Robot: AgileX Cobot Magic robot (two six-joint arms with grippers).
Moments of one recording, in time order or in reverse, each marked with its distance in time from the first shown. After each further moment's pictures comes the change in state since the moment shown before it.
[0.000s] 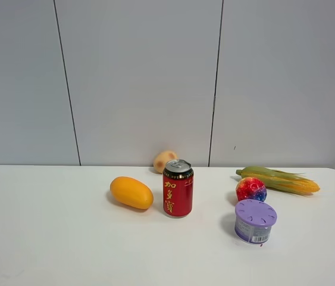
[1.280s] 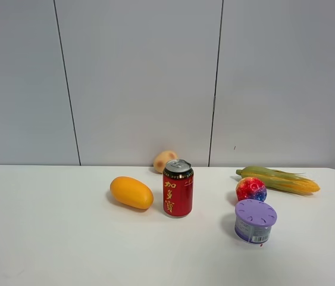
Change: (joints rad) left arm 0.000 0.000 0.000 0.002 0.000 -0.003; right arm 0.000 0.578 -0.645 0.041 0.015 0.015
